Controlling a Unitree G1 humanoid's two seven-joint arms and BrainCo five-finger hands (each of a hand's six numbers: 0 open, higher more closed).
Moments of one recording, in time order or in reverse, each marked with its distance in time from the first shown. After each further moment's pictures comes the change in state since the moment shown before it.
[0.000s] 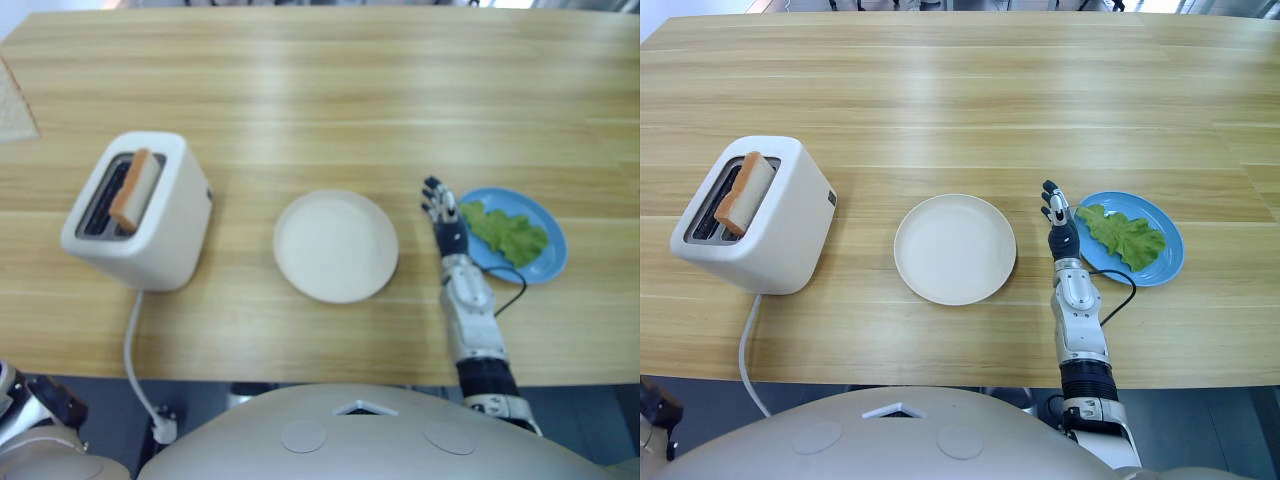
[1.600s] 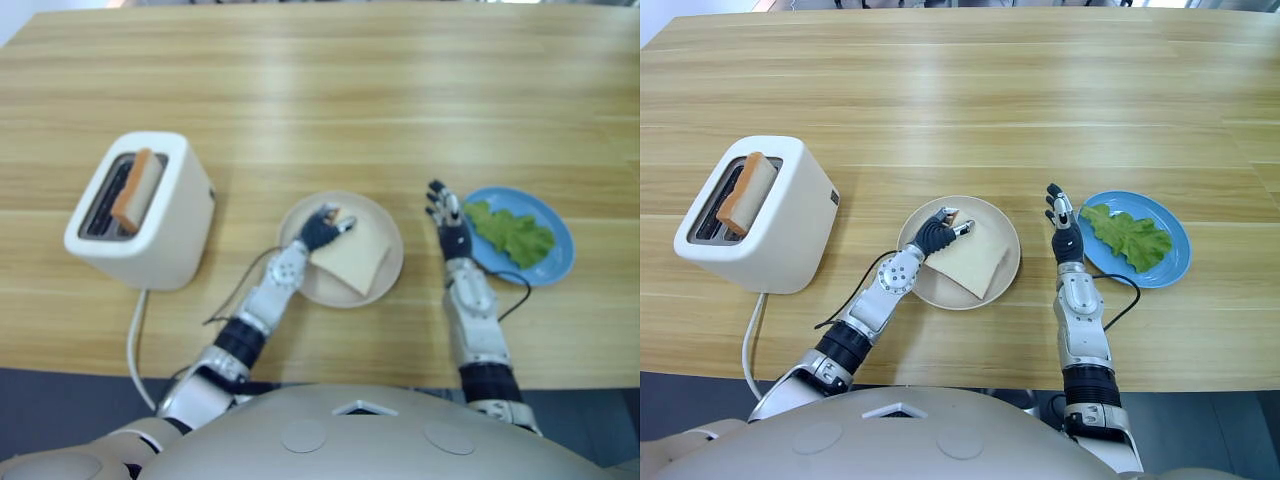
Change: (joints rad) left arm -0.021 -0.684 -1.338 0.992 0.763 -0.391 0.252; right arm 0.035 -0.010 -0.008 -0.035 0.001 0.016 -0.011
